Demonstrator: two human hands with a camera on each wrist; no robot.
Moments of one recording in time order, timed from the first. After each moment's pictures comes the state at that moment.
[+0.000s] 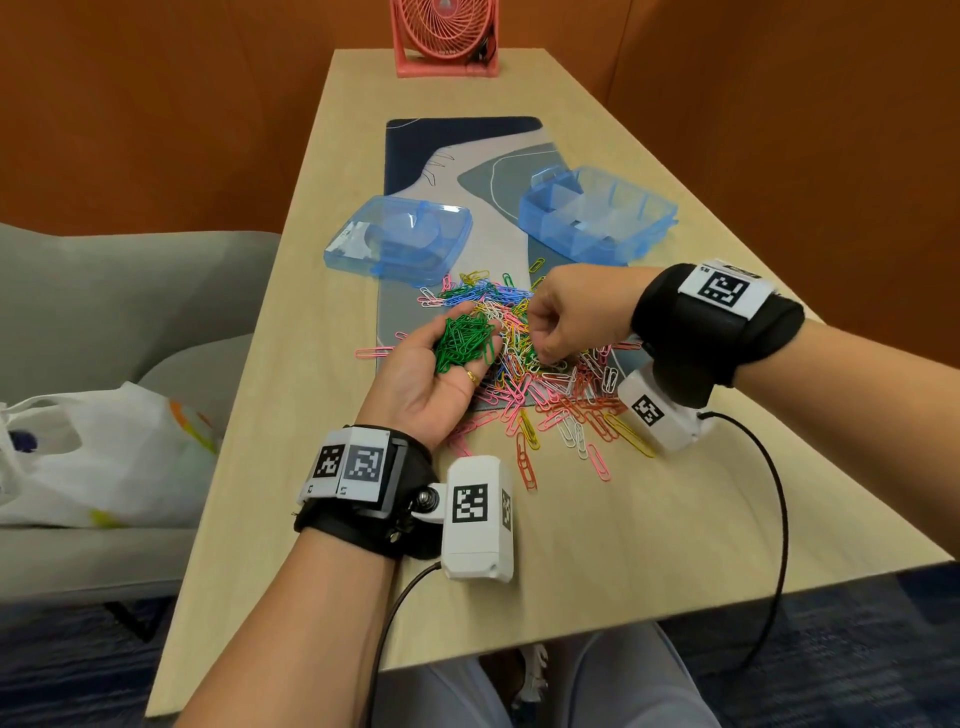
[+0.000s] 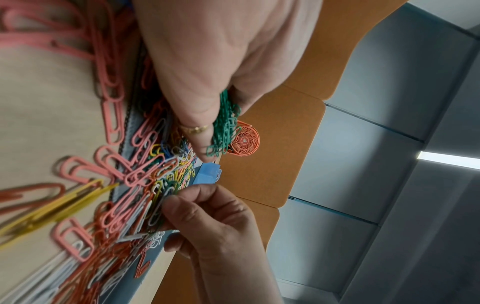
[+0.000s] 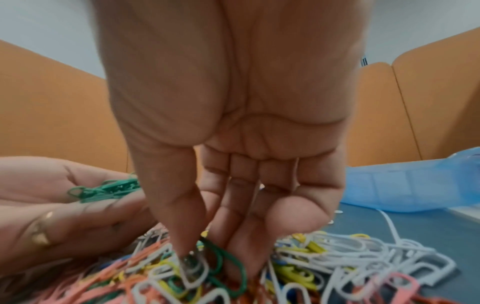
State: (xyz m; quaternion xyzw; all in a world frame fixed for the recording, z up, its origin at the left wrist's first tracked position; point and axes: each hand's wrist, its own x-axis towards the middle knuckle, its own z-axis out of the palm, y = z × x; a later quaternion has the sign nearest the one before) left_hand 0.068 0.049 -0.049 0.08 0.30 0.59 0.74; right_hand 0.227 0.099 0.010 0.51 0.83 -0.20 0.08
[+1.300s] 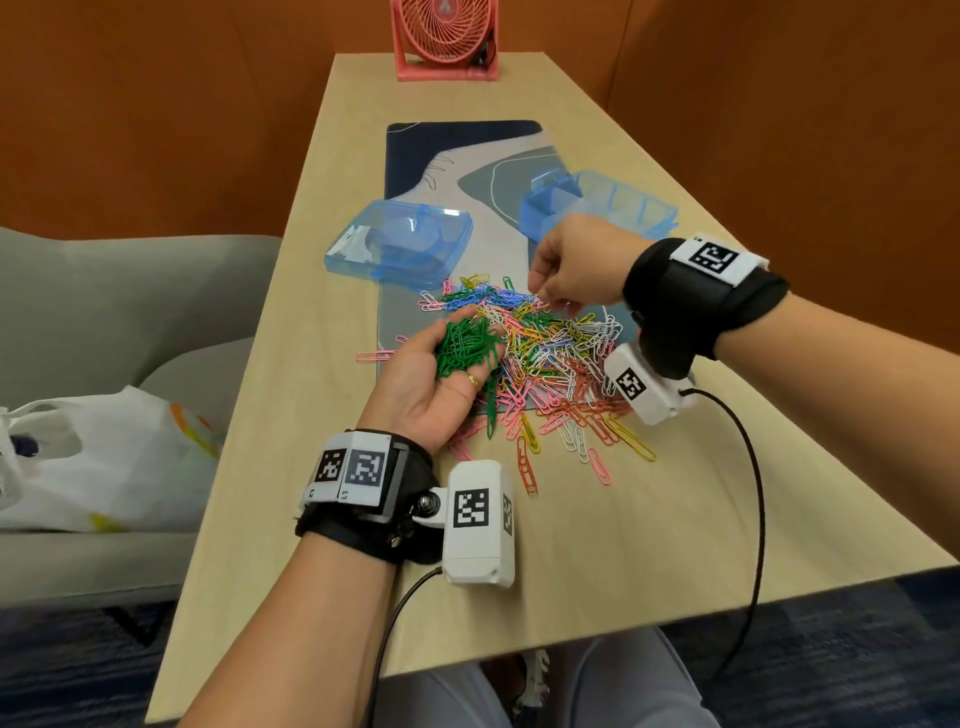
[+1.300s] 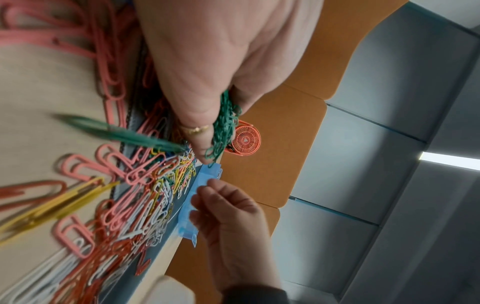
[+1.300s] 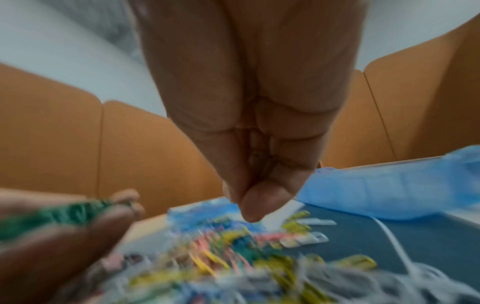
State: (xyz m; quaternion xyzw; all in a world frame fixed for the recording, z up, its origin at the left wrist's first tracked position) left_hand 0.069 0.048 -0.048 0.09 0.31 0.59 0.74; right_hand 0.226 0.123 0.019 0.59 0.77 -0.23 -0.09
